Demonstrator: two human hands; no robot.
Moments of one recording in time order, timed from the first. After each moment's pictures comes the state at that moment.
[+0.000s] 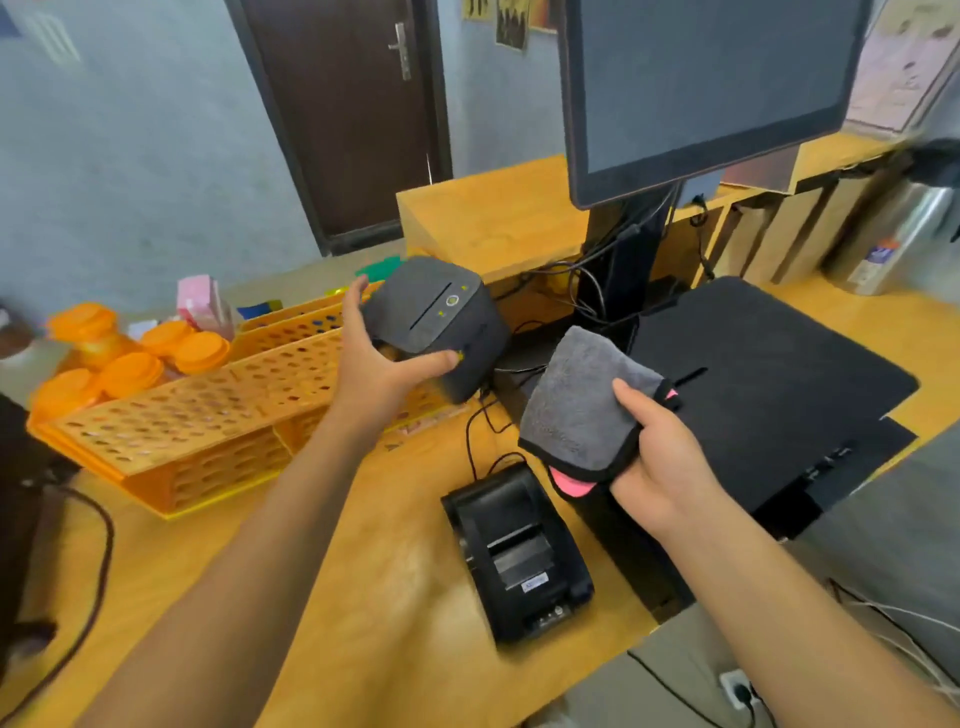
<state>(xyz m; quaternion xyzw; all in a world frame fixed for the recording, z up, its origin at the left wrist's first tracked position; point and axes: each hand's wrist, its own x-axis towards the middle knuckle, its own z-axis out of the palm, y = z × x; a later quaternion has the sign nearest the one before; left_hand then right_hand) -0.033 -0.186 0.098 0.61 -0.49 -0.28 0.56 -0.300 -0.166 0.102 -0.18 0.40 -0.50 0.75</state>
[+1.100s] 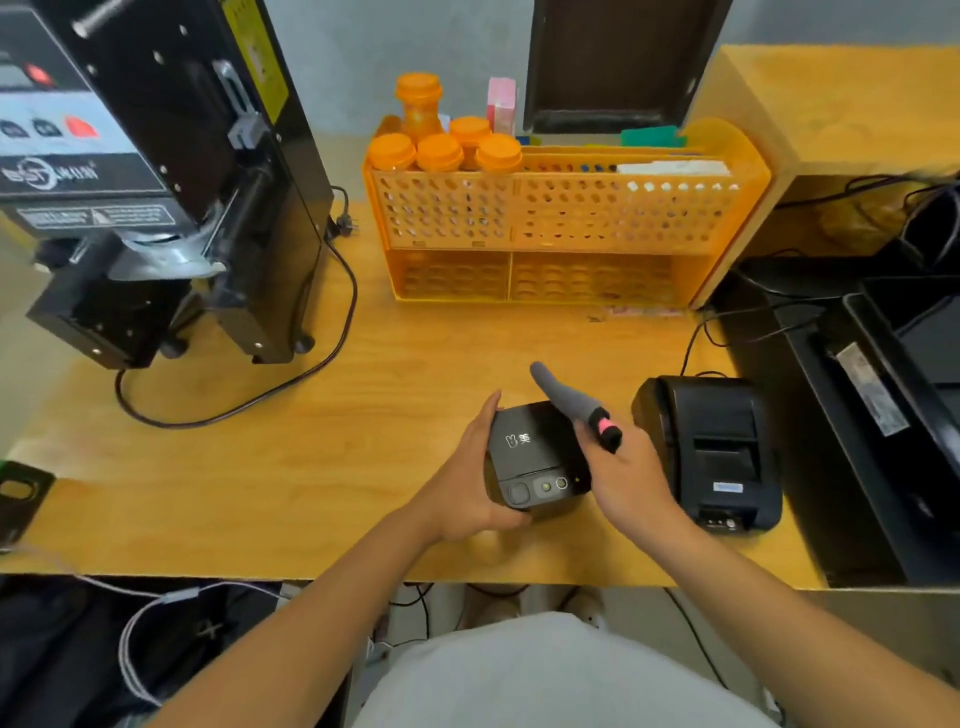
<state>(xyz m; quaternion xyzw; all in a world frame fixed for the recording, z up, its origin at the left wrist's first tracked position) 0.026 0.092 -0.083 0.68 -0.46 -0.42 0.40 -0.143 -0.020 -0.001 -0.68 0.39 -0.24 0.58</state>
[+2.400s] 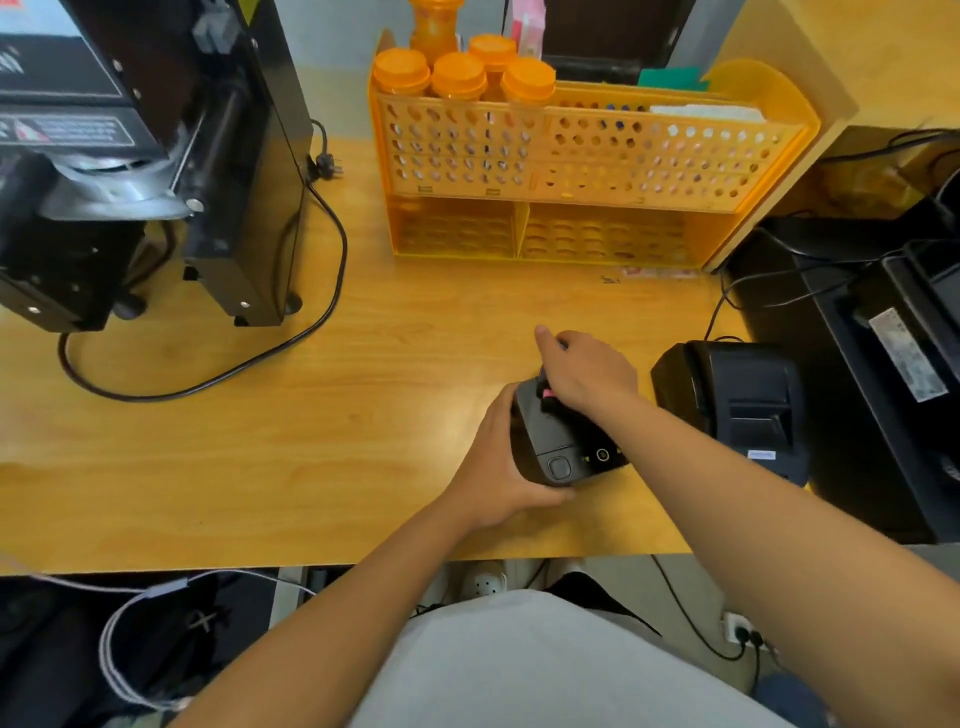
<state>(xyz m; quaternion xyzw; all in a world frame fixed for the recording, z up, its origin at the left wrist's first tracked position) 0.021 0.088 -0.109 0.65 -0.44 -0.37 0.49 -0.036 -0.063 -0.038 -0.81 0.54 0.05 0.24</state>
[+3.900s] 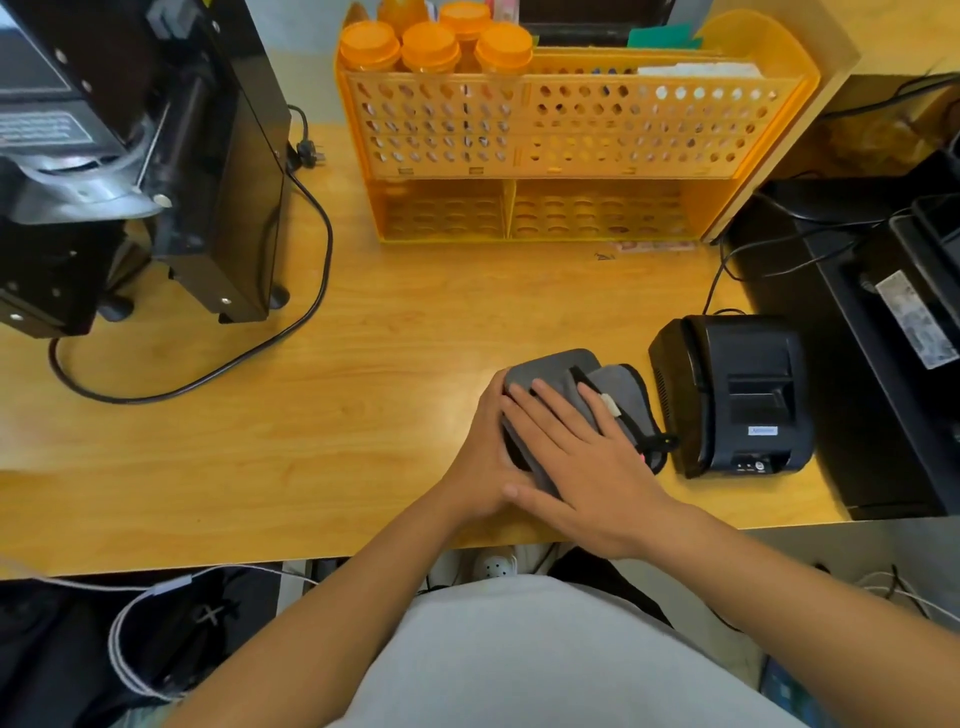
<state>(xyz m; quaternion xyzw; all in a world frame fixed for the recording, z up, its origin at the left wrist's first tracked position) 0.015 0.100 -0.115 0.64 -0.43 -0.40 0.50 -0.126 0.021 -0.037 -0.97 0.19 0.09 0.11</state>
